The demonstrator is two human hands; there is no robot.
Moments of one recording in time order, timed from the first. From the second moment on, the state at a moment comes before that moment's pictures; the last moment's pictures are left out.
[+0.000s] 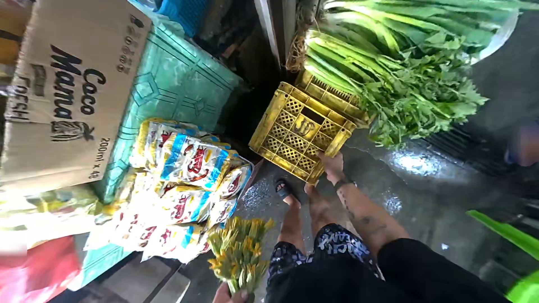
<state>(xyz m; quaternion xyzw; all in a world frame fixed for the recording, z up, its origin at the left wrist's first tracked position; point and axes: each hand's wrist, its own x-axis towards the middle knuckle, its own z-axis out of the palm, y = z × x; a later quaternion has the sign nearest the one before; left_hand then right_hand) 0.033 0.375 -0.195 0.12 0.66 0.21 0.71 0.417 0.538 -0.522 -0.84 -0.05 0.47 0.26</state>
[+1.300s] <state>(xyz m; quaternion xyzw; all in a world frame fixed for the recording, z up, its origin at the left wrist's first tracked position) 0.187 0.247 -0.207 -0.02 0.70 0.36 0.62 0.365 0.530 -0.471 -0.57 -0.75 0.34 -0.03</state>
